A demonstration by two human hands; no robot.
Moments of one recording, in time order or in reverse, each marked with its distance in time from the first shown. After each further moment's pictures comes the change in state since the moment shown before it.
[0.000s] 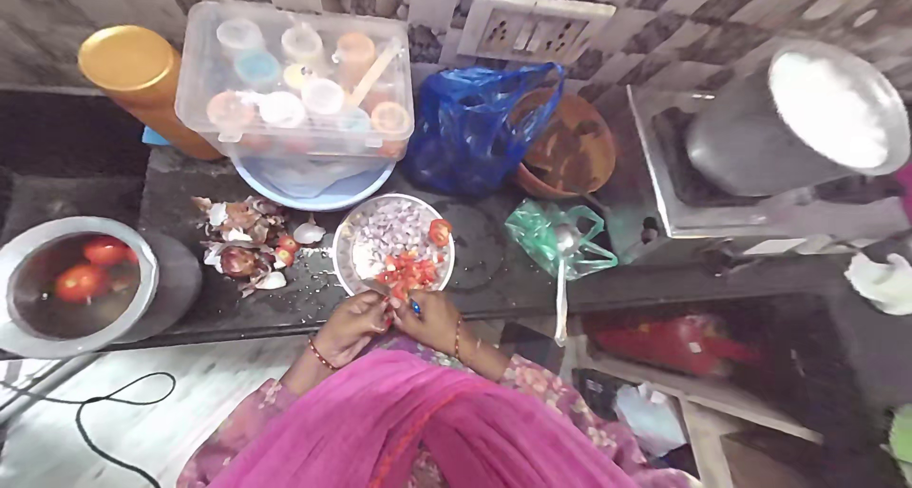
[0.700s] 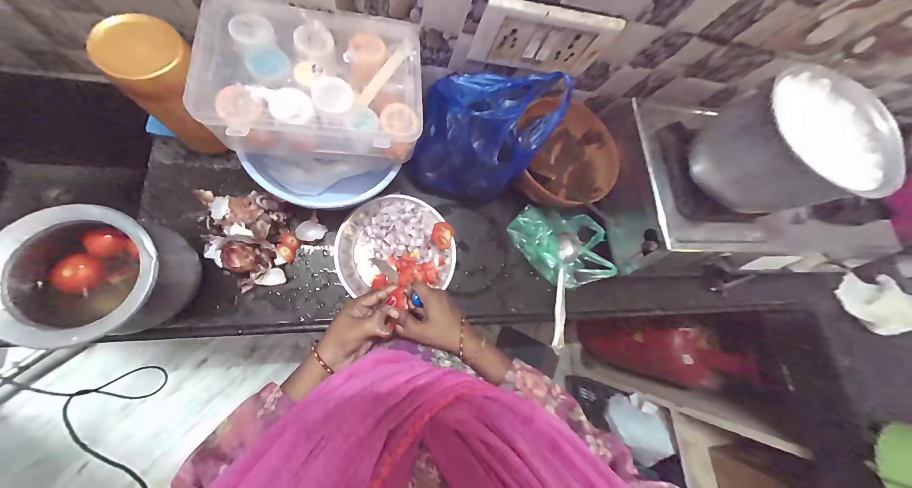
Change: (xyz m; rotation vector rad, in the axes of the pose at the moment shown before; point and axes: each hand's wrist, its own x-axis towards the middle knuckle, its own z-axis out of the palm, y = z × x) left_hand -0.005 0.003 0.015 0.042 0.124 -0.028; right_hand 0.003 0.003 -0.008 0.092 -0.020 -0.088
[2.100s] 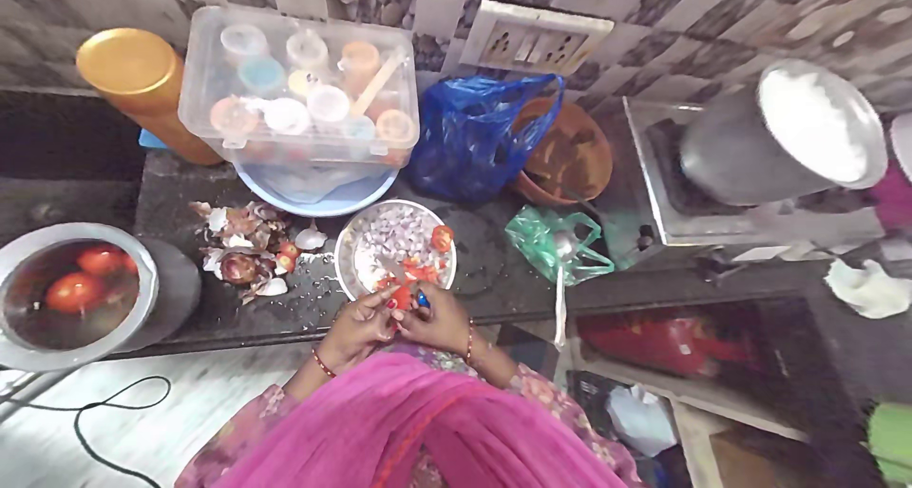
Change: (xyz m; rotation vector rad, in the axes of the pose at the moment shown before) left_hand 0.008 0.006 -0.008 -0.078 -0.139 0.068; right_hand 0.001 -0.005 -0.001 0.139 0.104 0.010
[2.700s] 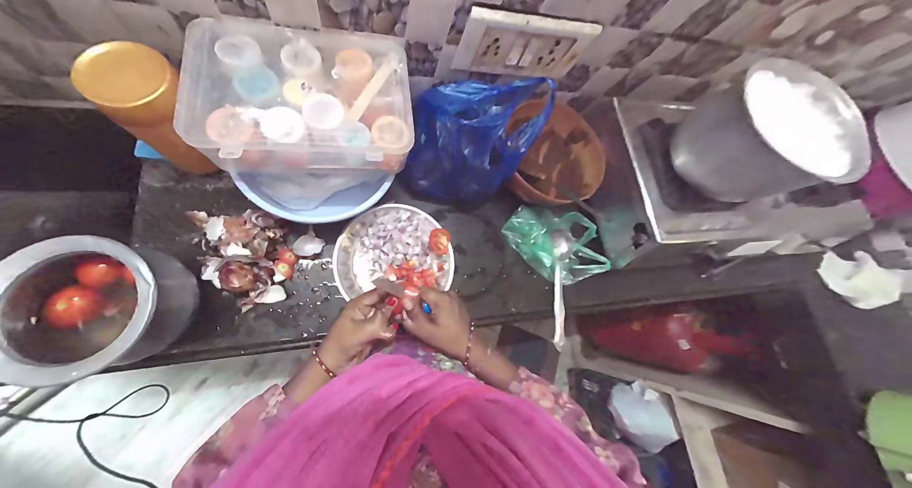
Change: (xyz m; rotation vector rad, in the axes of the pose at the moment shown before) left_hand 0.007 0.007 0.004 0.090 -0.019 0.073; right_hand -0.003 -0.003 0.005 -0.174 0.215 -0.137
